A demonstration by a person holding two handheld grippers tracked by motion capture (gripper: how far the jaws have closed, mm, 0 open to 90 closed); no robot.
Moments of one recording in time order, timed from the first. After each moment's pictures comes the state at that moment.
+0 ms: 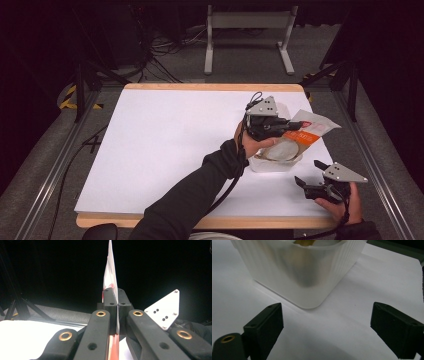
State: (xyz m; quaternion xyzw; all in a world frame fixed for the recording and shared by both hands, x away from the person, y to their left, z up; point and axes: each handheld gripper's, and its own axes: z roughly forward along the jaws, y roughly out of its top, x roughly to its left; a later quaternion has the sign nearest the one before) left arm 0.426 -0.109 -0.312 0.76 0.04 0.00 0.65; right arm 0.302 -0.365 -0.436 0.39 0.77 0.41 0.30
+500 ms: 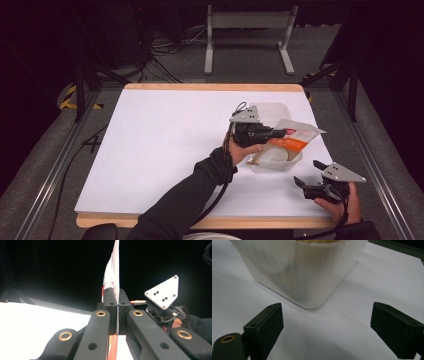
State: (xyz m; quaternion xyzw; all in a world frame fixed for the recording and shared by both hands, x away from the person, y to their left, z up) left arm 0.436 -0.077 -0.354 0.75 0.06 -0.04 0.66; right arm 0.303 -0.363 -0.437 0.39 0.77 0.40 0.30
